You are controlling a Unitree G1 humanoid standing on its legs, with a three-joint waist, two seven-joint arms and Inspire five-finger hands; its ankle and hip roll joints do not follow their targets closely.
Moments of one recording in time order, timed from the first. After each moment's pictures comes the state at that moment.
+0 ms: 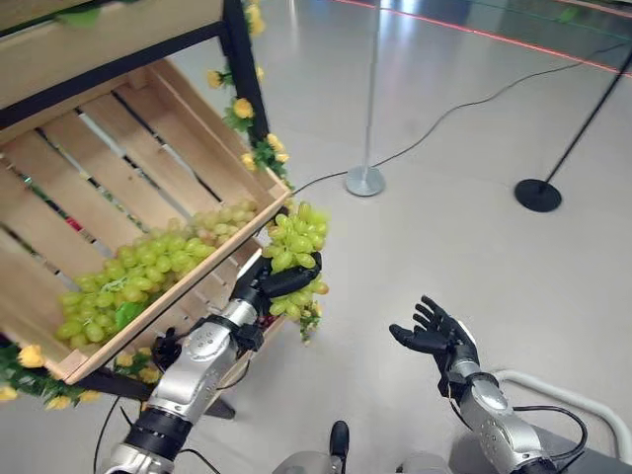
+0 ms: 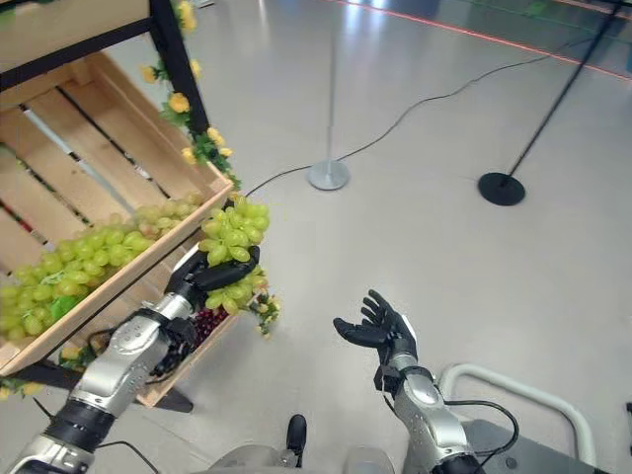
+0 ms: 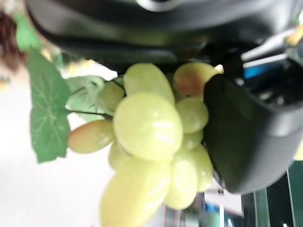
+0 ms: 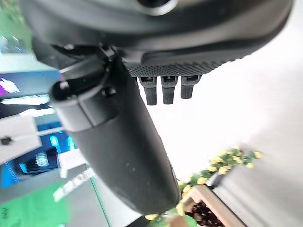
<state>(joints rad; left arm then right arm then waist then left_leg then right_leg) -0.17 0.58 -0.24 0.12 -0.55 -0.02 -0.09 0.03 -0.34 0.24 0.31 0.64 0.02 -0.15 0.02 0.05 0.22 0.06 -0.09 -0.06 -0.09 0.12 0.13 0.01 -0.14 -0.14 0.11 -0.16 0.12</state>
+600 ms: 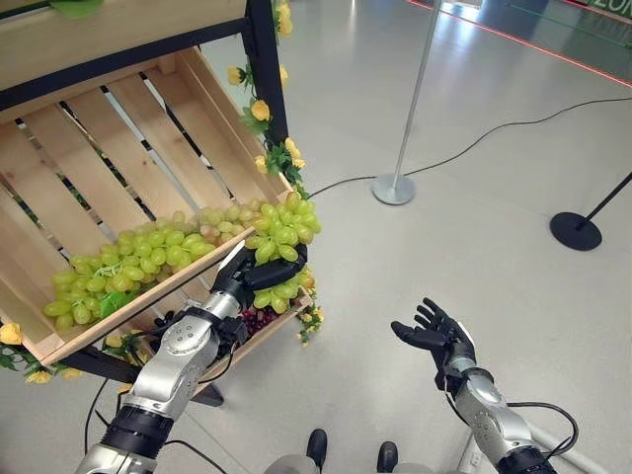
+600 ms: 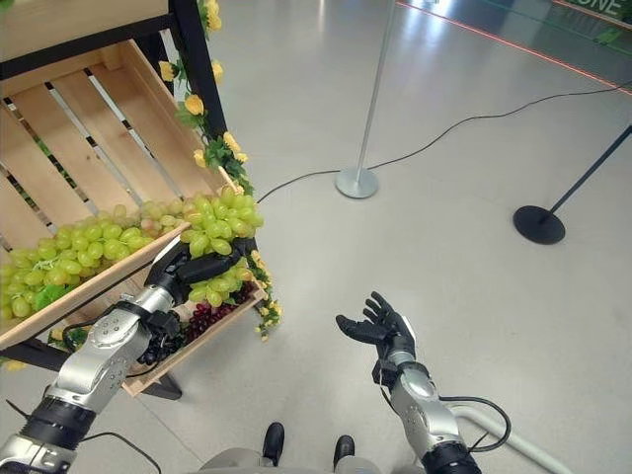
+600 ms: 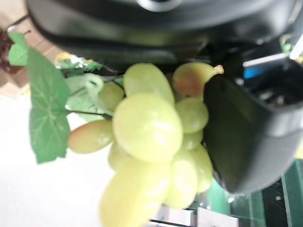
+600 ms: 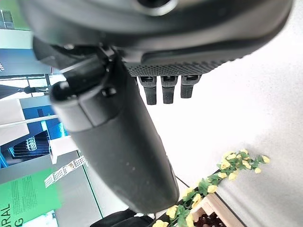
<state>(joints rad) -0.15 0.62 -0.18 0.03 -0.62 0.05 -0.11 -0.03 -0.29 0.21 0.41 0.64 0.02 -0.15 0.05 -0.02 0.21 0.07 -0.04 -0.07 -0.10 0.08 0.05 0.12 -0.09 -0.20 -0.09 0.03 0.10</state>
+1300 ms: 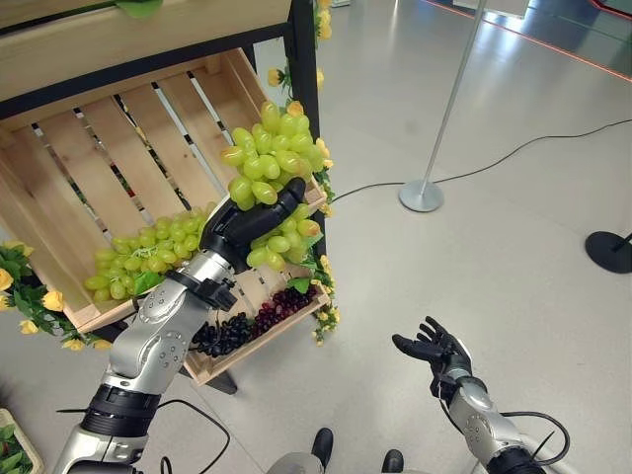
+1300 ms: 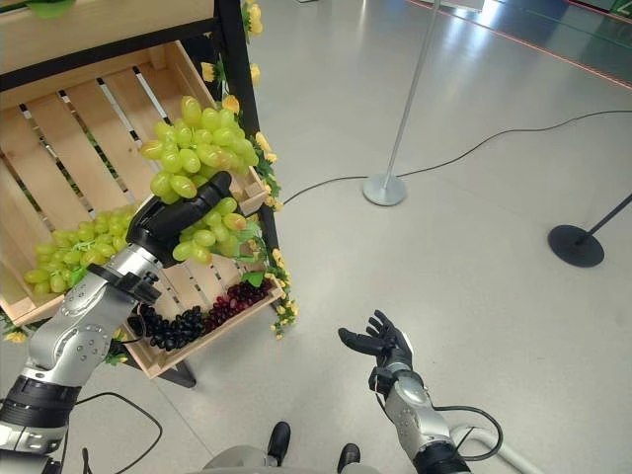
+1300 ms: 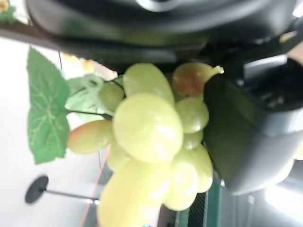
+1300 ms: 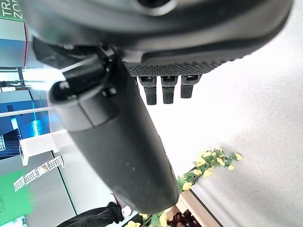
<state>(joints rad) -0.25 0.65 -0.06 -0.17 -0.96 0.15 -0.23 -0.05 -0.25 0.21 0.52 0.65 0.02 -0.21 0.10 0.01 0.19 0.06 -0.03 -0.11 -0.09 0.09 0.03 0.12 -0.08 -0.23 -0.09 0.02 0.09</state>
